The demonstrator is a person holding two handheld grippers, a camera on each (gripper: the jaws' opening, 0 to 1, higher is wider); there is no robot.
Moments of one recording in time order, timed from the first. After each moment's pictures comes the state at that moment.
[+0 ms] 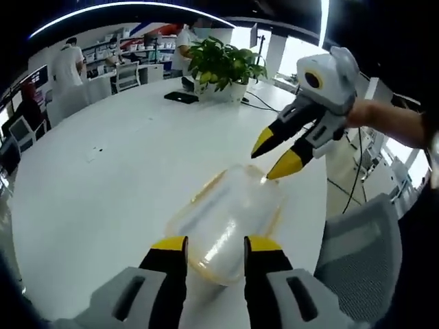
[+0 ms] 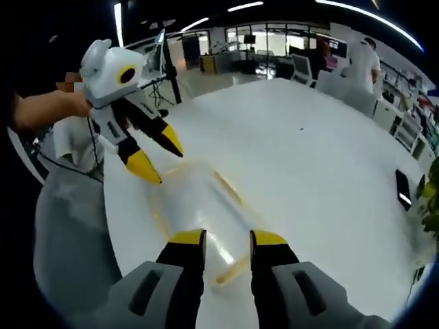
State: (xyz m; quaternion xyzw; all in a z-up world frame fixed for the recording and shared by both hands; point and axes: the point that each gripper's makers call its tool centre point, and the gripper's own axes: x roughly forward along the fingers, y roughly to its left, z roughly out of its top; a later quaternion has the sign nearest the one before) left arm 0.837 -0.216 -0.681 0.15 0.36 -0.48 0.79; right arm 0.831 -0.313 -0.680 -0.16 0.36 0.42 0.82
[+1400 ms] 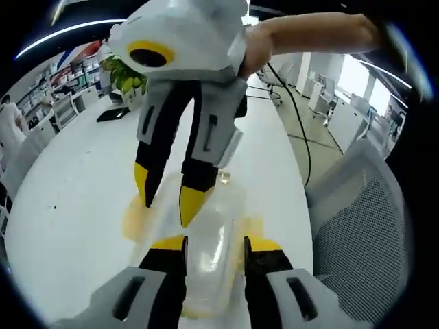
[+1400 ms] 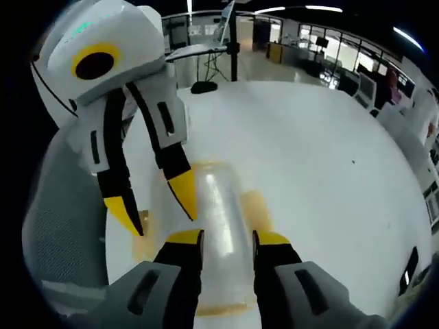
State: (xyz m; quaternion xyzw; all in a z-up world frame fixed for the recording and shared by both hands) left arm 0.800 -0.272 -0.695 0.27 0.30 -0.61 0.68; right arm 0.855 -0.271 -0.703 -0.26 0.36 0.55 0.71
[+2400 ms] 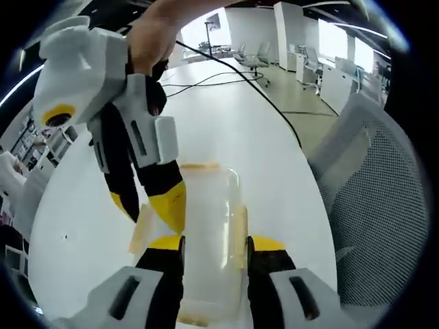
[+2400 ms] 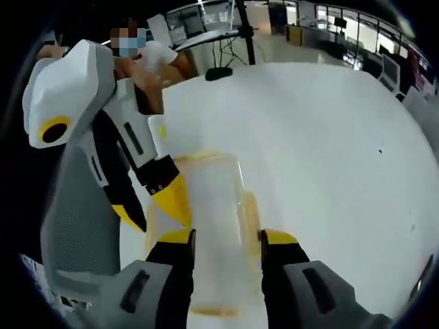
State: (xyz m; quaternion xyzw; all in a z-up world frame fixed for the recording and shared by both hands) left arm 0.796 -0.273 -0.709 0.35 0.23 -0.62 0.66; right arm 0.857 -0.269 -0.716 -0.23 0.42 0.59 0.64
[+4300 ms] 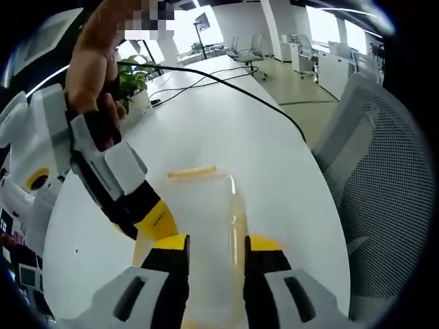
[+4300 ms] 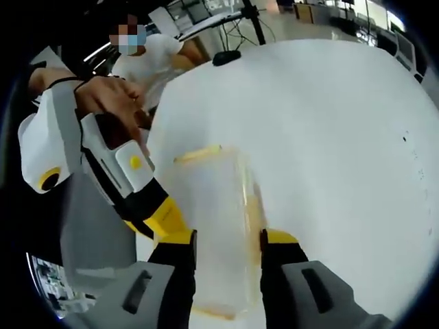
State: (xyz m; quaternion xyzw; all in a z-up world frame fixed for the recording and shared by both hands) left arm 0.795 -0.286 -0.713 0.39 0.20 -0.61 0.66; right arm 0.855 -0.262 -0.726 -0.22 0.49 0.61 0.58
